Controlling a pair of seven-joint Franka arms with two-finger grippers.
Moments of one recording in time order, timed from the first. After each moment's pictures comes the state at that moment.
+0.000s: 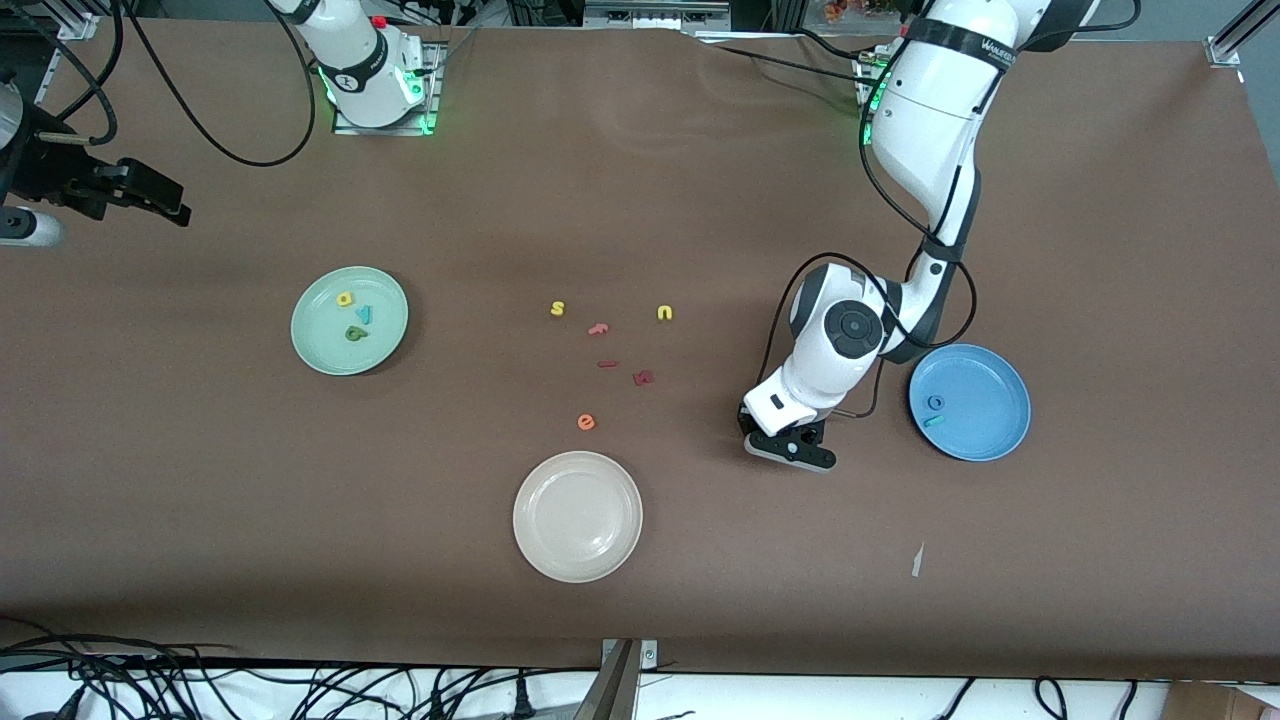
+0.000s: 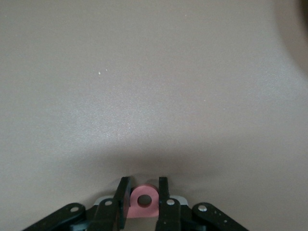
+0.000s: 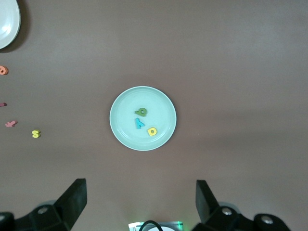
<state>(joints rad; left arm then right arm) -0.51 0.79 0.08 -1.65 -0.24 2.67 -0.03 0.06 -0.05 -0.06 -1.67 0.00 1.53 0.07</state>
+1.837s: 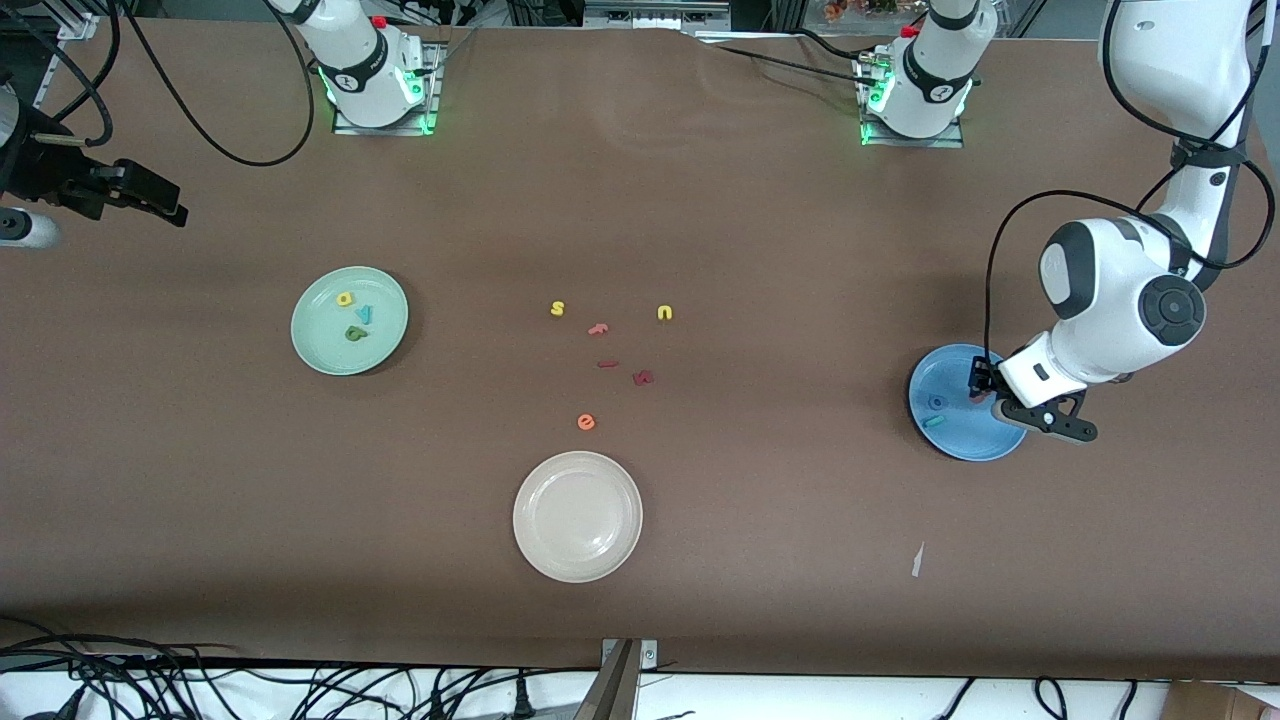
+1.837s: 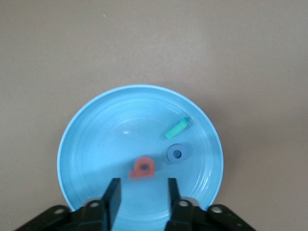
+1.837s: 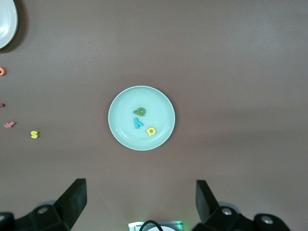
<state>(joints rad) -0.09 0.39 0.13 -1.99 -0.11 2.35 0.39 0.06 -0.05 -0.07 -1.67 0.00 1.53 0.07</state>
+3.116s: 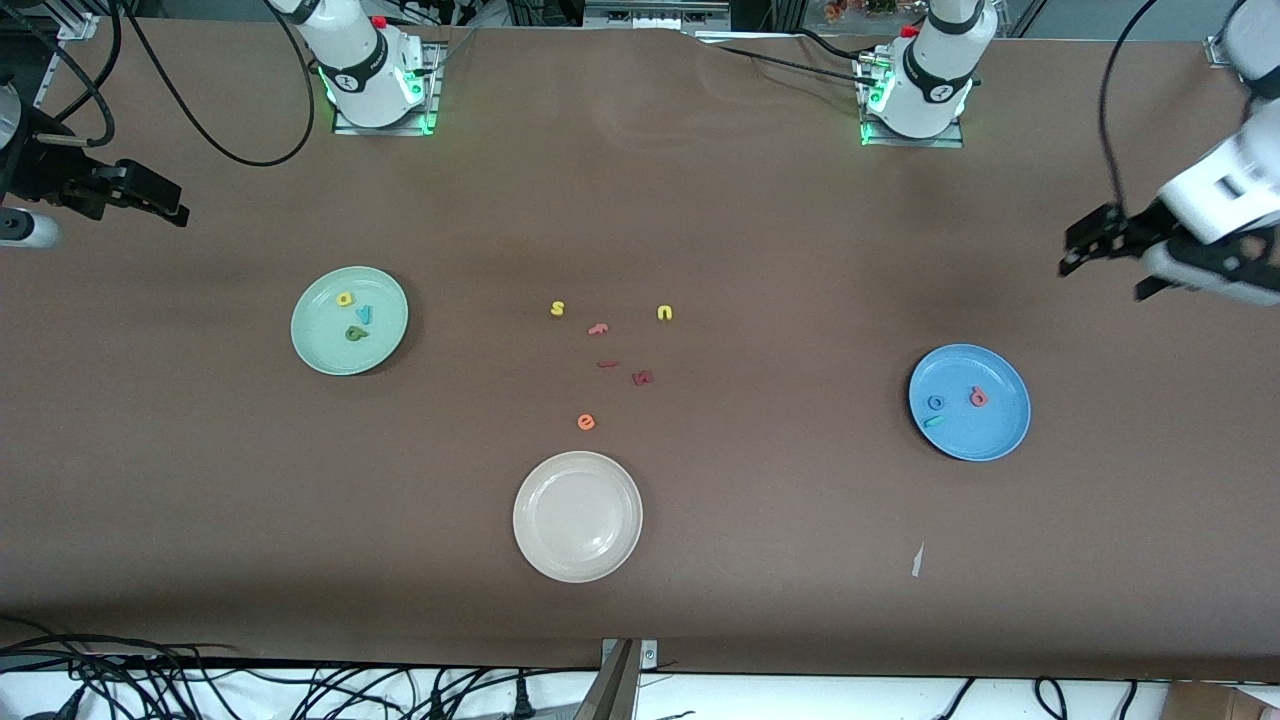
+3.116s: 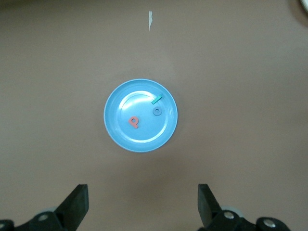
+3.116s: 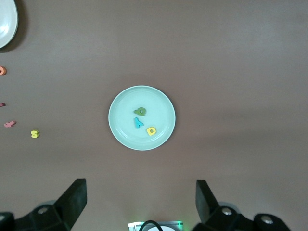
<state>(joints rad) -0.04 -0.12 0.11 -1.86 -0.06 1.78 0.36 0.06 -0.05 -0.07 -1.67 0.00 1.53 0.07</state>
